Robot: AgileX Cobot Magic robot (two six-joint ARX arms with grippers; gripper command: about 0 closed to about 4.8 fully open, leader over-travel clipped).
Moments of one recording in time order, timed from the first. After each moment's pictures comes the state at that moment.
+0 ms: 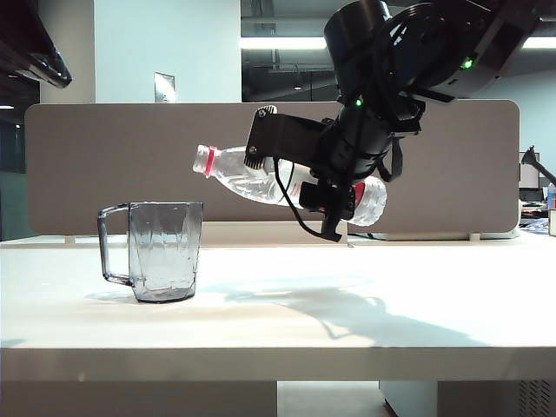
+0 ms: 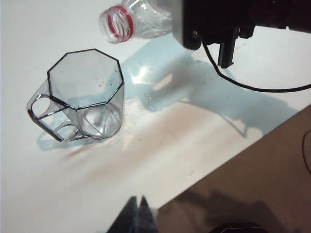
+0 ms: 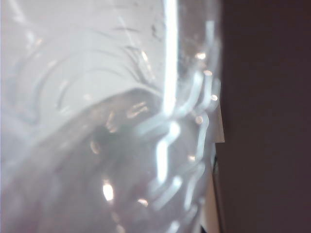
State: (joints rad) left arm -0.54 0.75 0.75 -0.60 0.07 -0.02; right arm 0.61 1.83 1.02 0.46 0.32 -1.18
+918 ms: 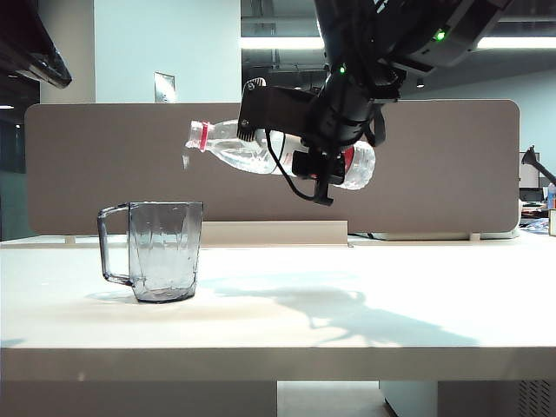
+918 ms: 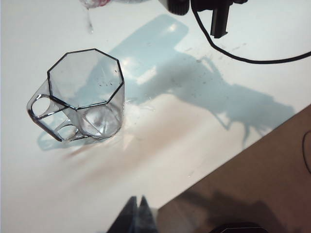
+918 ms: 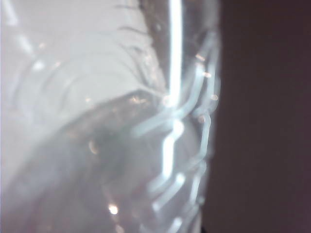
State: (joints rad) left arm -0.54 0.75 0.75 -0.60 0.07 -0.02; right arm 0.61 1.83 1.16 0.38 0.34 -1.27
